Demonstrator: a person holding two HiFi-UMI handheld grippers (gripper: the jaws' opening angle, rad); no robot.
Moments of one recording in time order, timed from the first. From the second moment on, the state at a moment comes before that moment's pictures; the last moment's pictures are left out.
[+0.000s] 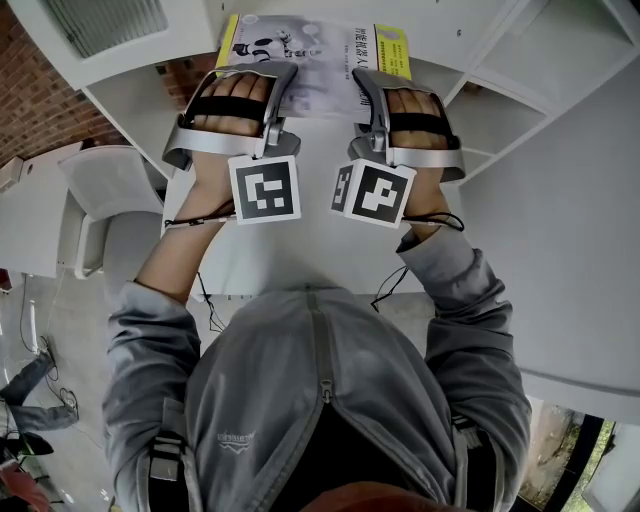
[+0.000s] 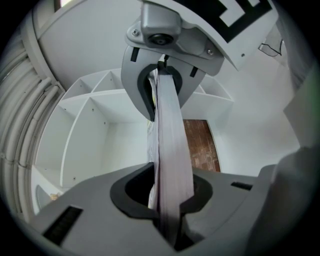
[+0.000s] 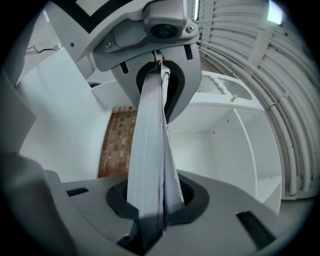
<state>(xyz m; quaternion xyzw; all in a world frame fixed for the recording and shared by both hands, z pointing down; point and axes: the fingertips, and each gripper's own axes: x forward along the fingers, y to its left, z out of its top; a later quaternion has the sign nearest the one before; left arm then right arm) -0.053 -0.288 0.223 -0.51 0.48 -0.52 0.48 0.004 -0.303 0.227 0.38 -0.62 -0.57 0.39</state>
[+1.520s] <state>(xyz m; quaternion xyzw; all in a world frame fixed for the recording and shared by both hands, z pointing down) -0.048 -0.247 0.316 -0.55 0.46 -0.55 0.43 0.007 -0.264 0.321 0.34 -0.67 -0.53 0.40</state>
